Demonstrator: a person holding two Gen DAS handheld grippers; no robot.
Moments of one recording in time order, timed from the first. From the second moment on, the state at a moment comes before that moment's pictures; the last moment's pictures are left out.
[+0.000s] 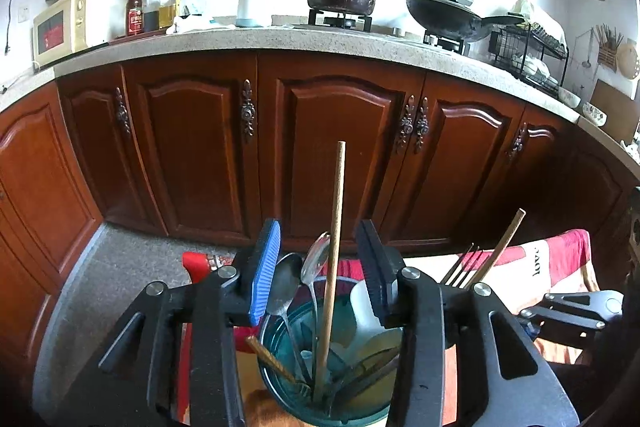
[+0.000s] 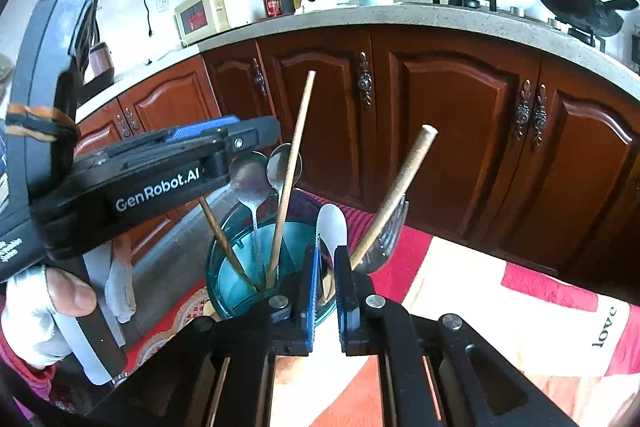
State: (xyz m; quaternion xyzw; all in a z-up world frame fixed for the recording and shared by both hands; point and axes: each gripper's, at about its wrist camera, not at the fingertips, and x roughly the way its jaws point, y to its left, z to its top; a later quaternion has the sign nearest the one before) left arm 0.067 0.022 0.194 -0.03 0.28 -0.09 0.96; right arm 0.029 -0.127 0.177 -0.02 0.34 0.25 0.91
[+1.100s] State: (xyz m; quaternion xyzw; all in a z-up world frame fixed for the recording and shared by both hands) left arm -0.026 -0.056 0.170 -0.02 0.34 -0.13 0.93; right arm -0.054 -0.239 0.151 0.02 0.39 0.18 0.90
